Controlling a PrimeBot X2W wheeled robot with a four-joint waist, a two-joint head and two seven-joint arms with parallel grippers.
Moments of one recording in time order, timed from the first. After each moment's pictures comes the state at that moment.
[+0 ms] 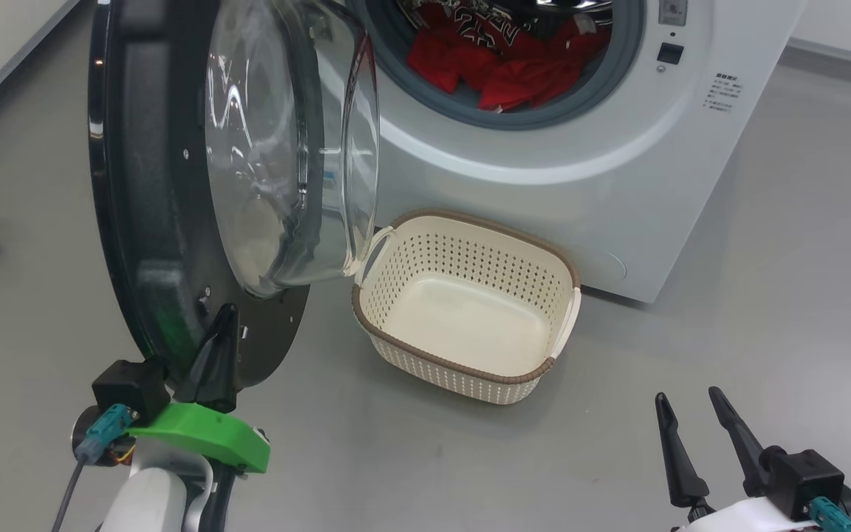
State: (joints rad) left arm -0.21 0.03 -0.17 0.37 -0.42 -0.09 -0.22; right arm 0.17 -0.07 0.13 0.11 0.29 0.06 -0.26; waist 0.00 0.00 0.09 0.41
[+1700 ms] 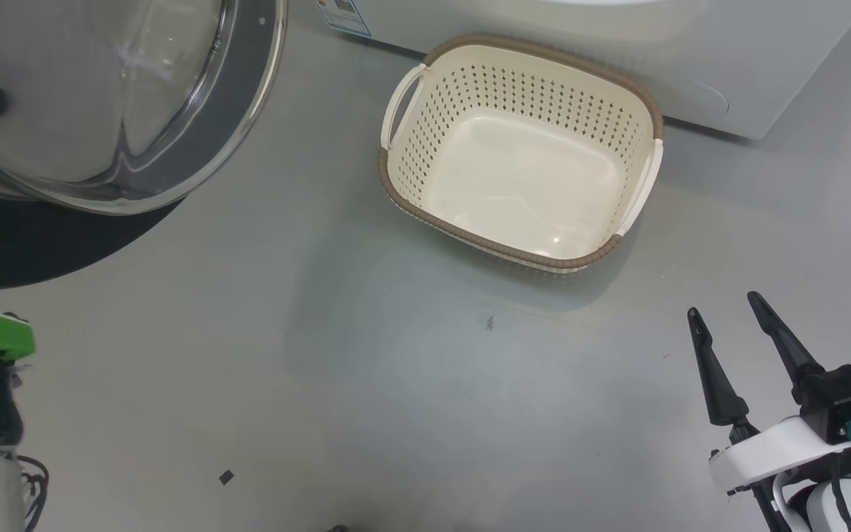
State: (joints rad) left arm -0.45 0.21 0.16 0.53 -0.58 -0.05 -0.25; right arm 0.05 -0.21 0.13 -0.01 0.20 0.06 -0.16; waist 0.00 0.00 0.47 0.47
